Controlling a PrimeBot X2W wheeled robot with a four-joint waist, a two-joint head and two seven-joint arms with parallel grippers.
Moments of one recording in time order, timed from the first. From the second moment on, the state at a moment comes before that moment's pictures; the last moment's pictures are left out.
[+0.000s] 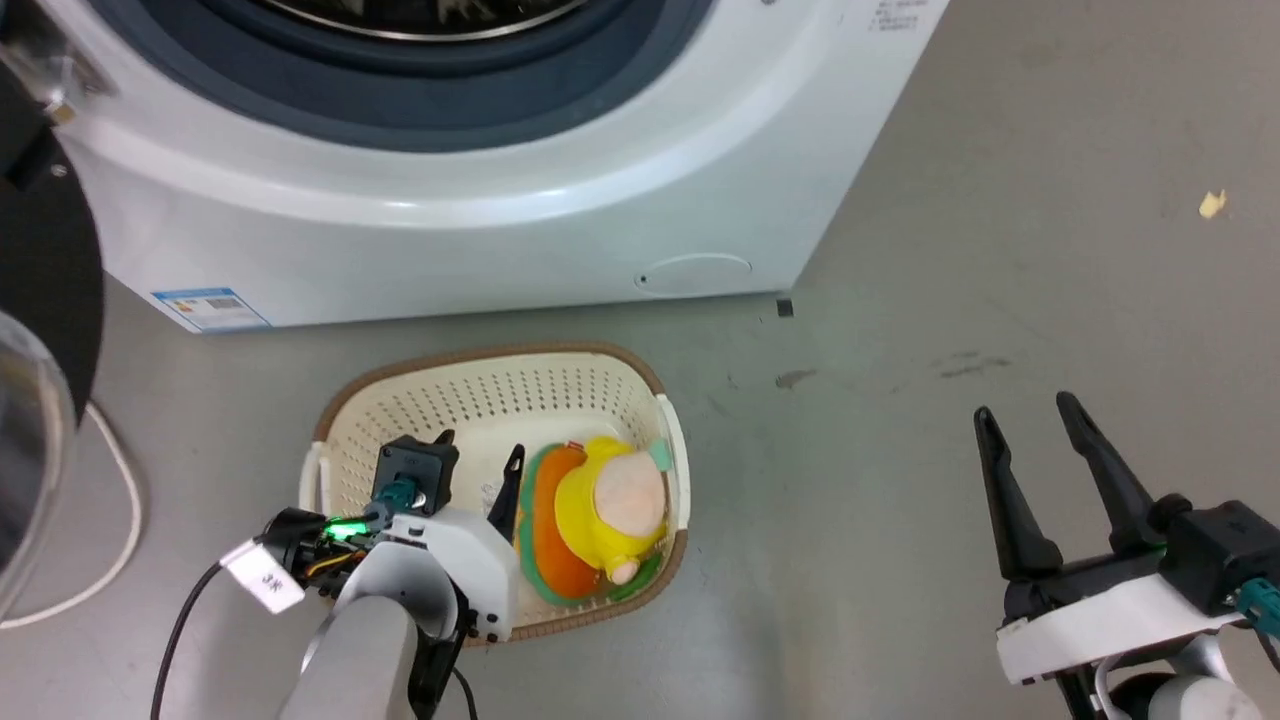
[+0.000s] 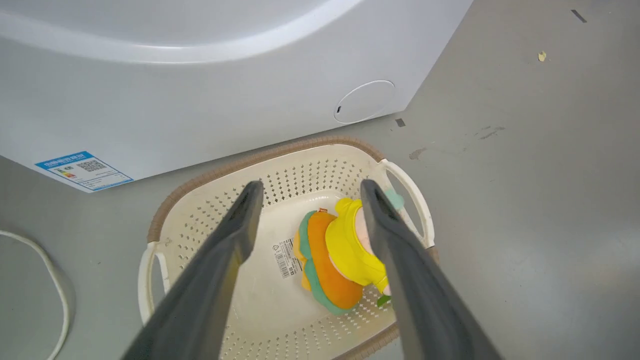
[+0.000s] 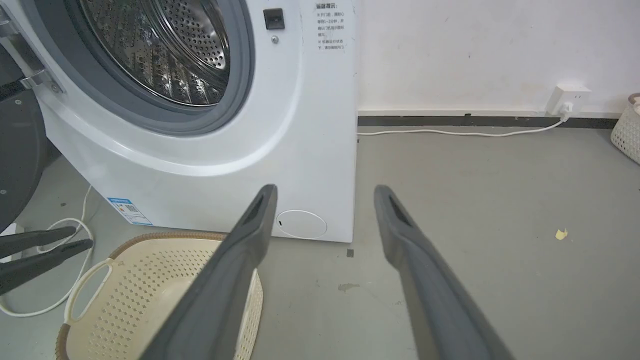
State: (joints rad) left arm -0.36 0.11 -0.19 0.47 -0.09 -0.05 0.01; right arm -0.06 -0.05 -0.01 -0.08 0.14 0.13 -0.11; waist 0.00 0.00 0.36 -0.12
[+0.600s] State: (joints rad) left arm -0.55 0.18 -0.40 0.69 -0.18 -0.07 0.15; right arm -0.09 -0.05 0.01 -0.12 0.20 0.13 -0.15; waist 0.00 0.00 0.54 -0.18
